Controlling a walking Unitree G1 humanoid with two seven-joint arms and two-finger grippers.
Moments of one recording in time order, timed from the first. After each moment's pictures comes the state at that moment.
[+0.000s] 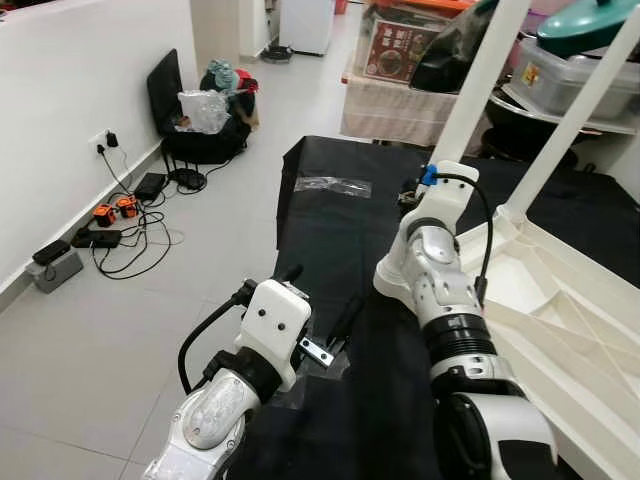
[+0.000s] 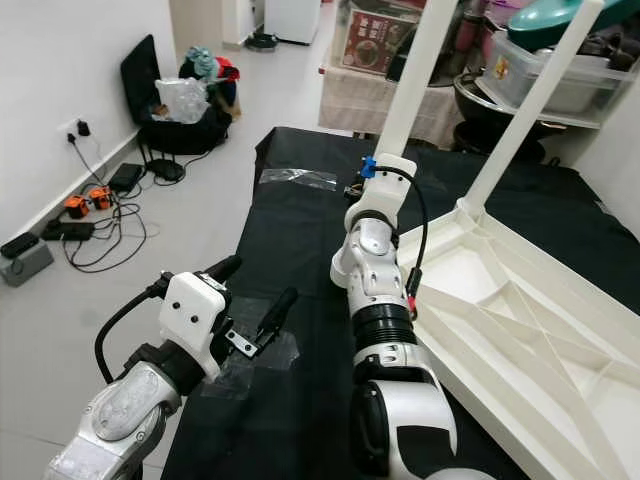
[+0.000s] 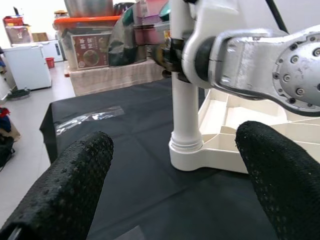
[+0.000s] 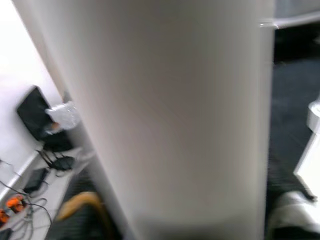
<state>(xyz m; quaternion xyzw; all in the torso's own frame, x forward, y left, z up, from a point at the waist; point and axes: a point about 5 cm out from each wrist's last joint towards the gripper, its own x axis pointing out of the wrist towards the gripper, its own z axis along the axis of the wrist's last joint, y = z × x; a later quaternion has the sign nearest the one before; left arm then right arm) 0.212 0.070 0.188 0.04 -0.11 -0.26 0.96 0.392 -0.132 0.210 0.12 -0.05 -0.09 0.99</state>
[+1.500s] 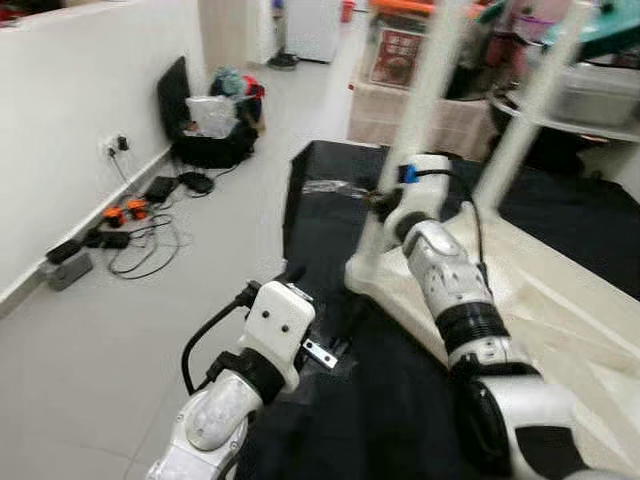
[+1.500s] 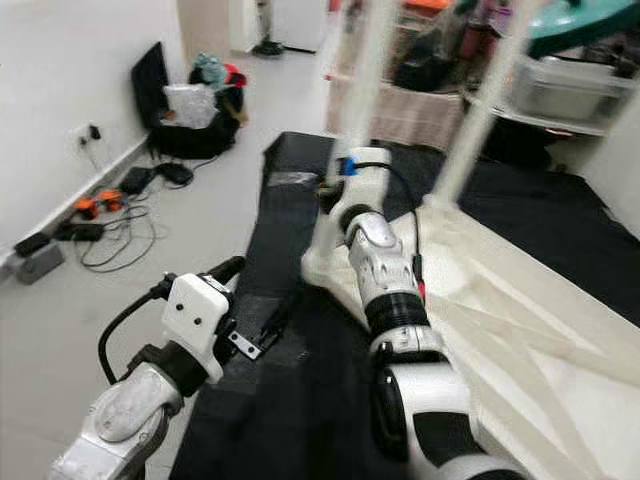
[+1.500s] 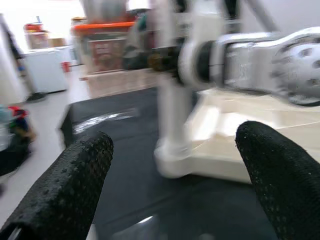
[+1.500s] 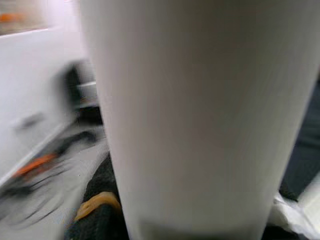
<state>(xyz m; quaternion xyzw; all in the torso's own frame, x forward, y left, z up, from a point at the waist) 0.212 0.069 0.188 0.04 -0.11 -0.26 0.96 0.394 -0.176 0.196 0.07 -0.01 -0.12 0.99</state>
